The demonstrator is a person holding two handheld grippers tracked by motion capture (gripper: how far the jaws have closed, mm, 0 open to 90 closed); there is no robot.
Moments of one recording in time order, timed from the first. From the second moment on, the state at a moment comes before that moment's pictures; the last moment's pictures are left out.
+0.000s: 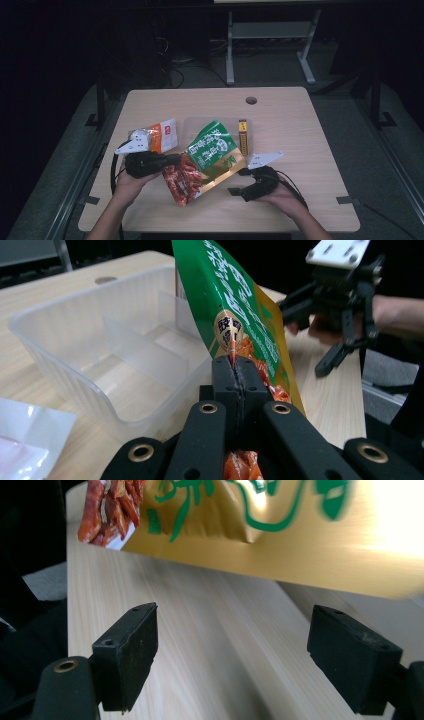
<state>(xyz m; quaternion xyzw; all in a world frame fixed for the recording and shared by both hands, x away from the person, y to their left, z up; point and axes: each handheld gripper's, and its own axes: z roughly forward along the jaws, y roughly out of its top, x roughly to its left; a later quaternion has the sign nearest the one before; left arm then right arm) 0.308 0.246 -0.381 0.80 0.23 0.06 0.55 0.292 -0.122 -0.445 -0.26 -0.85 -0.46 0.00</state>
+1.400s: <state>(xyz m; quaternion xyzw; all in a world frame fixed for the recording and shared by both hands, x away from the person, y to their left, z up) 0.302 0.228 -0.403 0.82 0.23 0.06 0.52 0.310 -0.117 -0.411 -0.26 -0.78 -0.57 0.03</state>
